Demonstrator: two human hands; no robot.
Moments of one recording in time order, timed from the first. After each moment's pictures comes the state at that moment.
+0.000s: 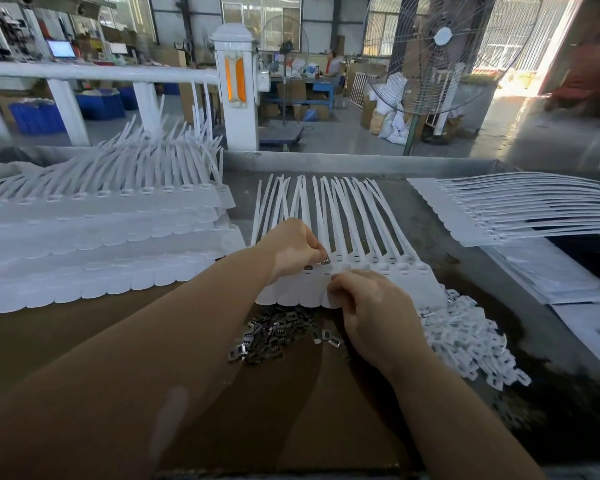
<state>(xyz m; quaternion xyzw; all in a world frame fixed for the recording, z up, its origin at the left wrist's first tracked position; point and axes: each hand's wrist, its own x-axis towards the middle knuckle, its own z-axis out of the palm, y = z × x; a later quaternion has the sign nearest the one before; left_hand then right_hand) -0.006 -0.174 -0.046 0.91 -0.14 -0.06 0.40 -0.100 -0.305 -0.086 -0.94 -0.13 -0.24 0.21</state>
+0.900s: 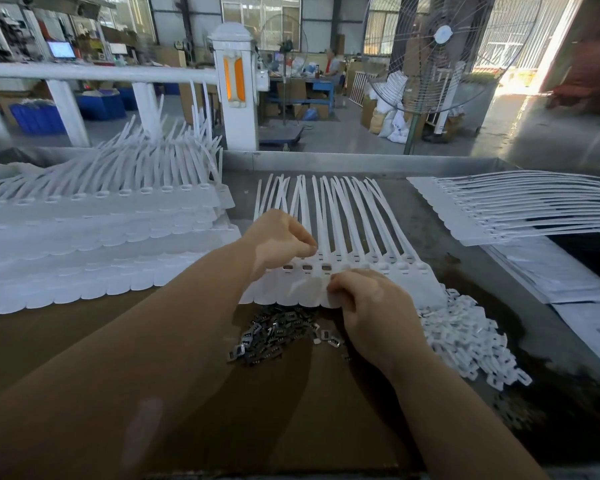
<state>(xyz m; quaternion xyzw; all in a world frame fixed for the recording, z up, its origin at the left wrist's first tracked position) -0.009 -0.159 -0.038 0.89 -0.12 -0.04 0.43 -0.098 -0.305 -0.088 -0.93 -0.13 -0.25 0.23</state>
